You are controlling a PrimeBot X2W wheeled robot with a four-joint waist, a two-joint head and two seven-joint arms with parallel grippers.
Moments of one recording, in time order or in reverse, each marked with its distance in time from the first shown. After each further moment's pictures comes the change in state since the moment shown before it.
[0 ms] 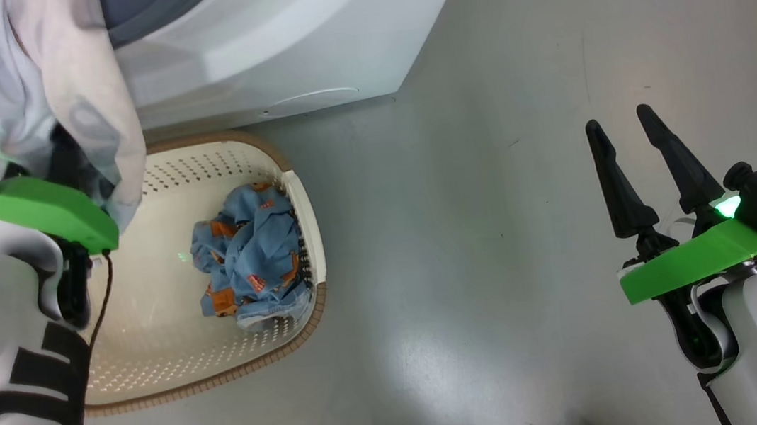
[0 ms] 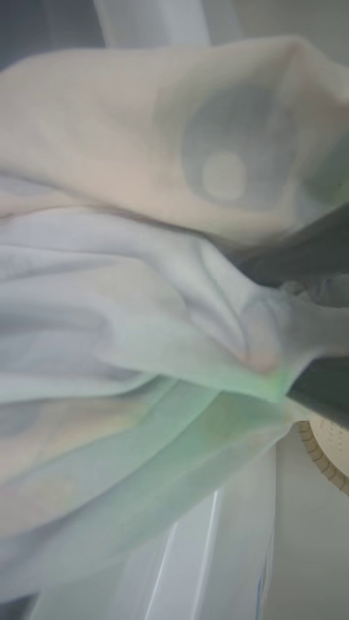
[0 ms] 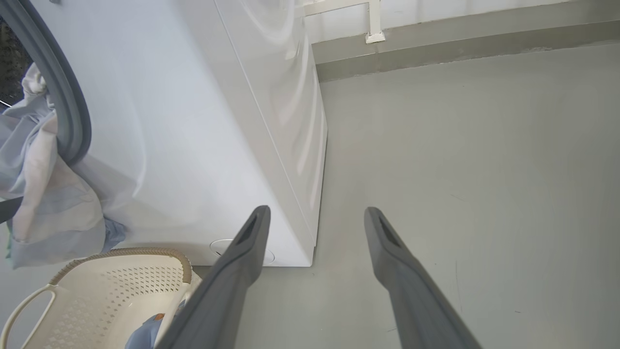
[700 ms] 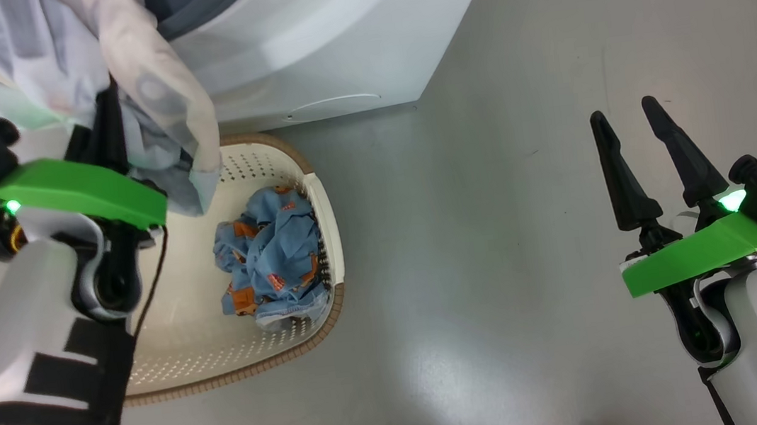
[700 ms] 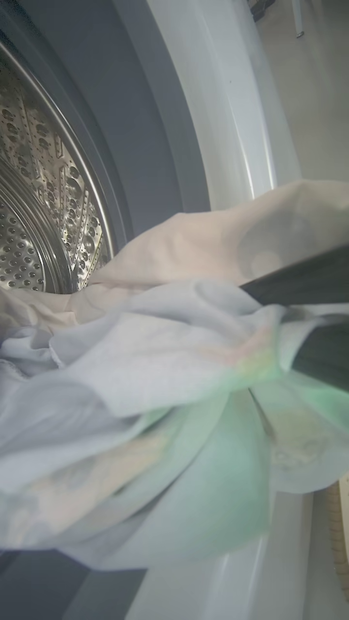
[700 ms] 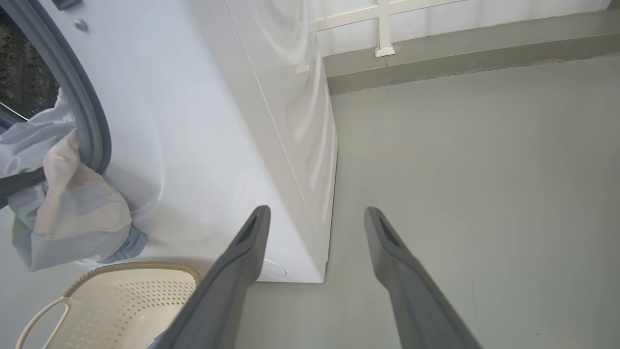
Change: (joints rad) left arm 0.072 0.011 -0.179 -0.314 -0.397 0.000 0.001; right arm -0.013 0.005 -0.013 0.000 0.000 0.000 0.000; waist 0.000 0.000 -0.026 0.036
